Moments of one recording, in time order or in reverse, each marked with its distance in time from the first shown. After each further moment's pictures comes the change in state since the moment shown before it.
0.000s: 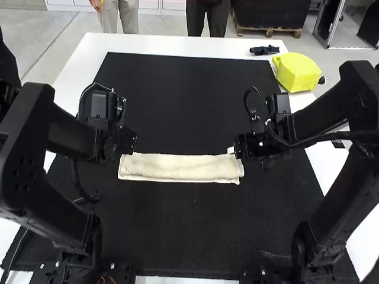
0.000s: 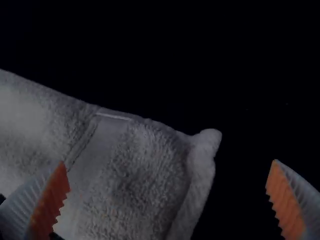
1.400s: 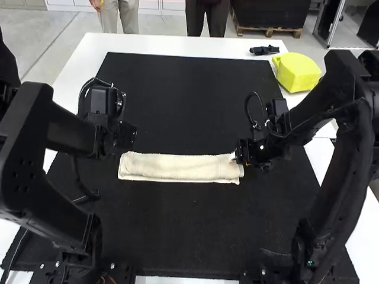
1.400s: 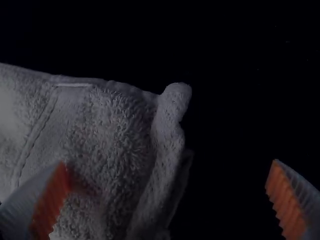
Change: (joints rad) left arm 0.000 -0.005 0.028 -0.007 0.000 0.000; right arm -0.047 0.163 0.069 -0.079 -0.069 0.026
